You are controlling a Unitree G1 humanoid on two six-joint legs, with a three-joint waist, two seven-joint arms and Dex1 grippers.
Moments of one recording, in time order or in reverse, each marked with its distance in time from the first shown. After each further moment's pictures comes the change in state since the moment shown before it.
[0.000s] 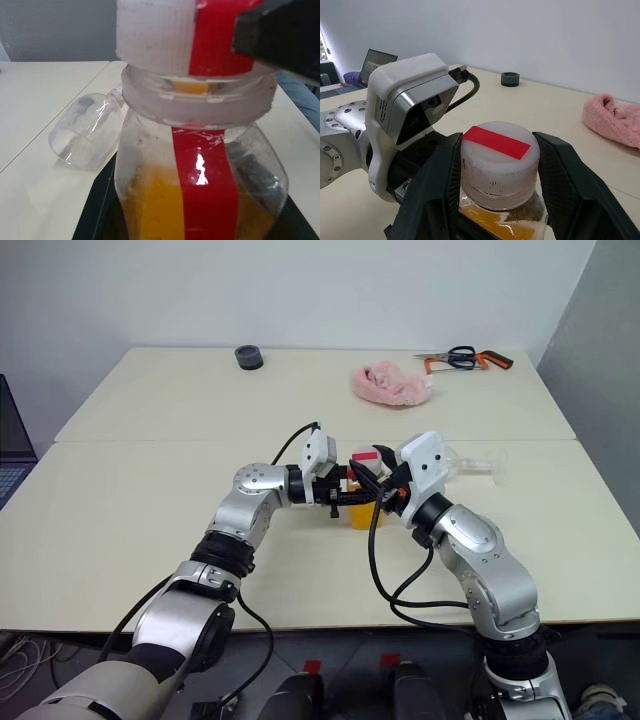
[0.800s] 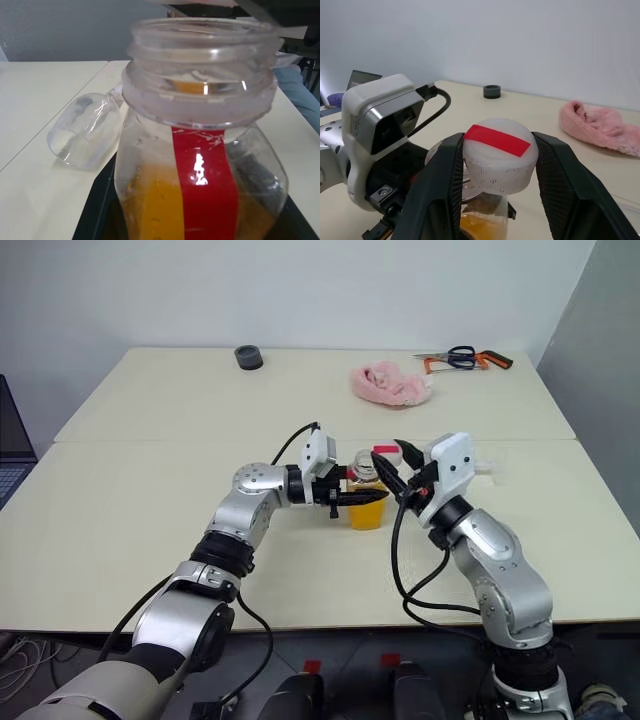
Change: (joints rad) left arm 0.000 0.002 0.001 -0.002 0.000 0.002 0.000; right arm 0.054 -0.003 -0.092 -0.024 0.052 -0.061 -0.027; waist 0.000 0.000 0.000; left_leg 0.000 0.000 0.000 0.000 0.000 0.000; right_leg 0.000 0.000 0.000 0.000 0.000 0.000
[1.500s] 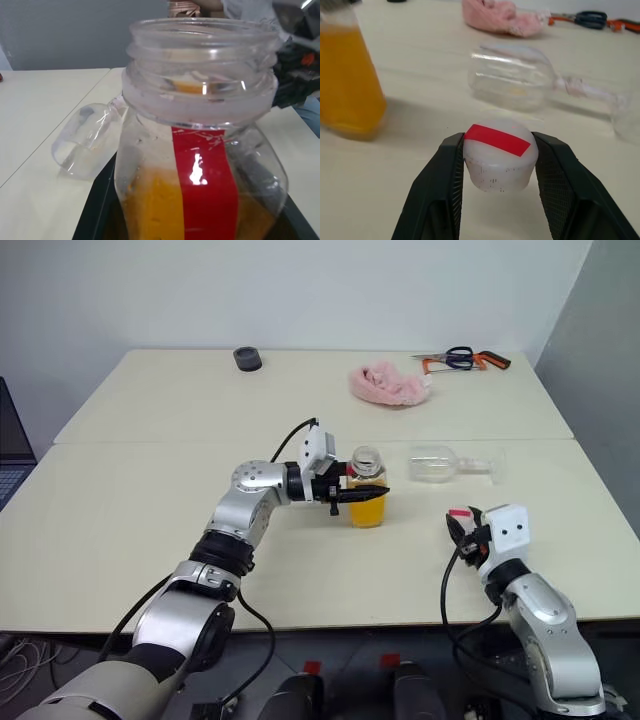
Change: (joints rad) left arm -0.001 -0.004 0.011 -0.024 -0.003 0.006 0.004; right arm 0.395 -0.101 -0.144 0.086 -0.132 -0.119 -0.018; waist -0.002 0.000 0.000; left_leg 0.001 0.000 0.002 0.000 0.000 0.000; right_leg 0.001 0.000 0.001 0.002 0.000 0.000
